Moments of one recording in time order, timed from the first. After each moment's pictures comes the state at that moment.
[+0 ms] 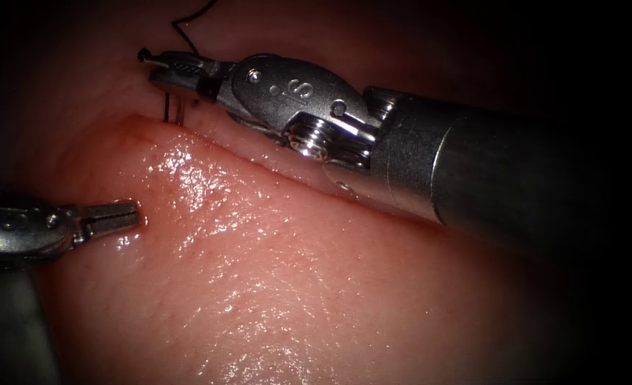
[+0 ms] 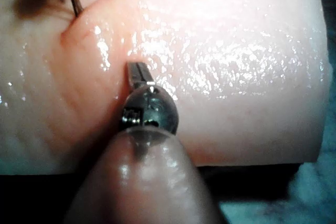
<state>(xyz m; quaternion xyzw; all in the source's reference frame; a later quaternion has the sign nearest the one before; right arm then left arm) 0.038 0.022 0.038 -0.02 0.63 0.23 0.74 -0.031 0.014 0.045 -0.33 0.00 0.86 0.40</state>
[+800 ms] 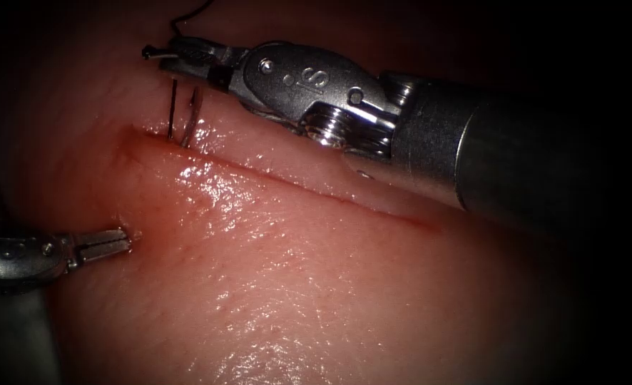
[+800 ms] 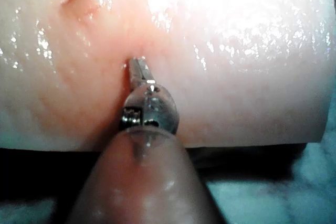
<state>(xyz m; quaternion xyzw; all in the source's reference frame) 0.037 0.022 0.038 -0.01 0.64 0.30 0.71 -0.029 0.011 0.048 -0.32 0.00 0.86 0.41</state>
